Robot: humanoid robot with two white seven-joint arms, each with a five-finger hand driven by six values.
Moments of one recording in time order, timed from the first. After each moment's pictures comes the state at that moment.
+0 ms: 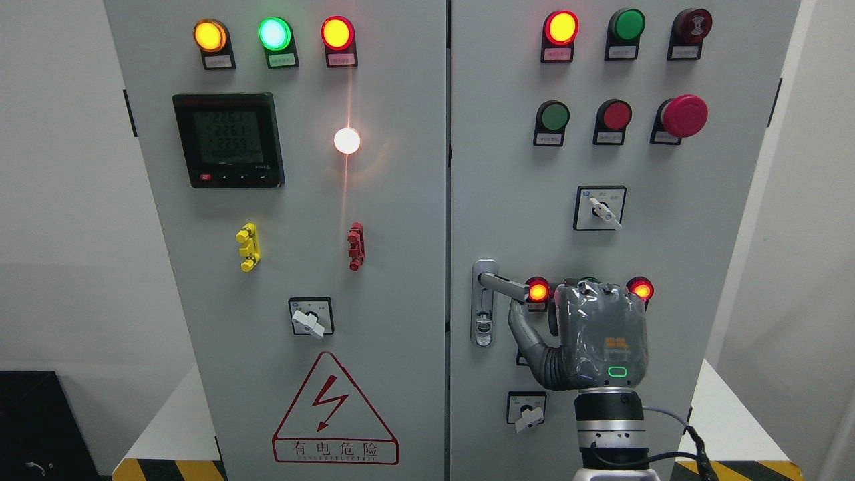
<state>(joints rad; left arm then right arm) -0.04 -0.11 -0.13 -0.05 0.14 -0.06 -0.06 -0.46 0.11 0.20 -1.78 1.45 0.21 -0.13</state>
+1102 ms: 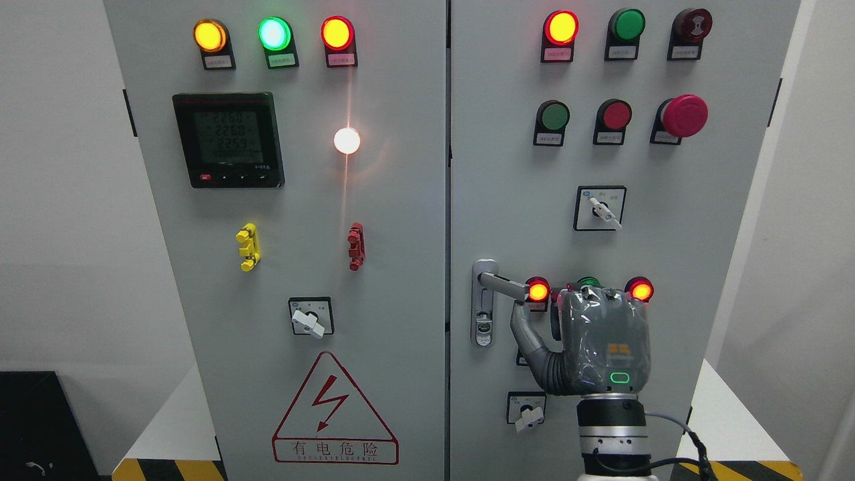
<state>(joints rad) -0.04 -0.11 -0.13 -0.05 0.14 -0.06 -0.06 -0.44 0.11 0.20 -1.78 1.45 0.21 -0.13</state>
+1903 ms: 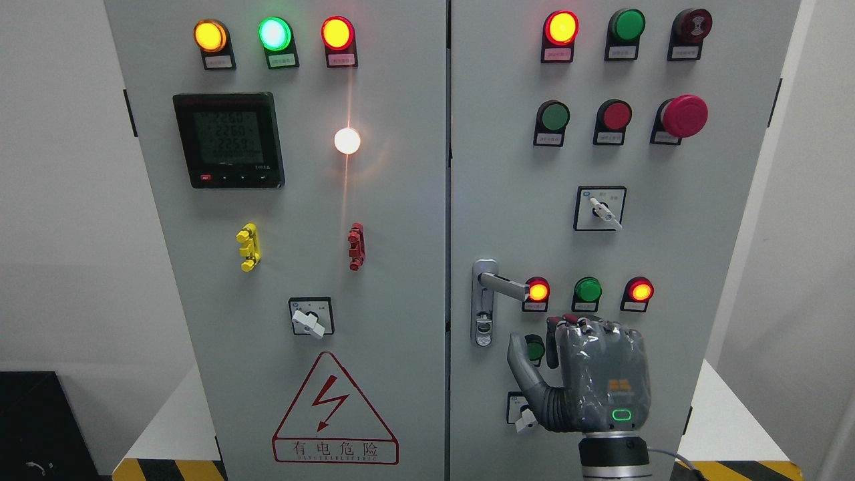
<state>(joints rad) -0.04 -0.11 -0.13 -0.05 0.14 -0.06 -0.06 -0.30 0.11 0.19 -1.86 1.43 0.13 -0.16</state>
